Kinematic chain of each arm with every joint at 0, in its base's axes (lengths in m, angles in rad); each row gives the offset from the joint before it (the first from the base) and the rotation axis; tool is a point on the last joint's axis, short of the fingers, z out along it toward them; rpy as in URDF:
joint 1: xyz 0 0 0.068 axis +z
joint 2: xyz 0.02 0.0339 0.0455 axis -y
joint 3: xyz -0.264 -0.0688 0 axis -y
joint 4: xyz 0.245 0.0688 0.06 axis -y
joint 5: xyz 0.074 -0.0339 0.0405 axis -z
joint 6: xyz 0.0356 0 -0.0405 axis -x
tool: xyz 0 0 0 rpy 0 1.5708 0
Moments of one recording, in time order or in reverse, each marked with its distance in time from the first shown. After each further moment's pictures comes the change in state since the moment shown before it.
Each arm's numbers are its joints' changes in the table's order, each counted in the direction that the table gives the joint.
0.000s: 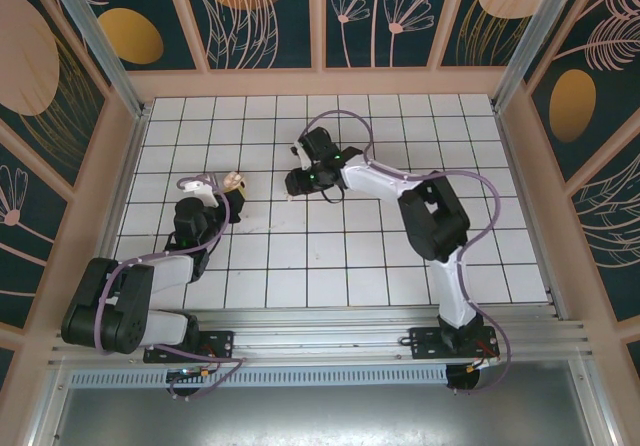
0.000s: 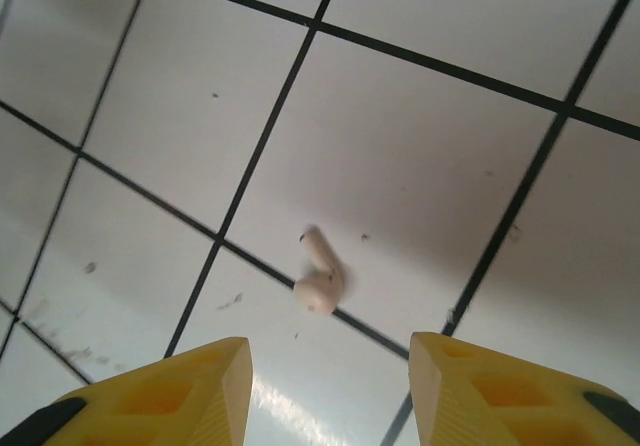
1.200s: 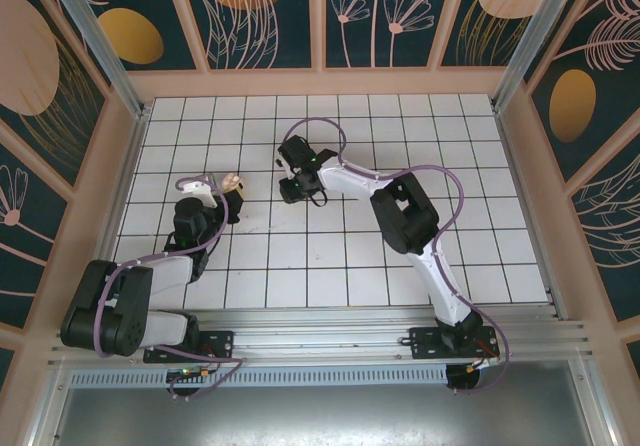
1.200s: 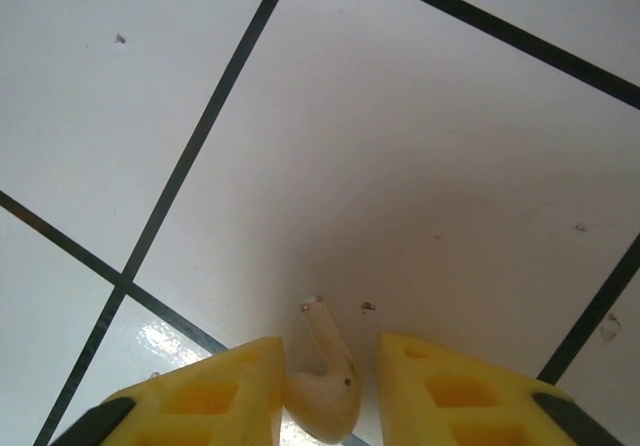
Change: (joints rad) left arm 0.003 0.013 0.000 -0.037 -0.019 0.009; right arm 0.054 -0.209 0.218 -0.144 0.115 0.096
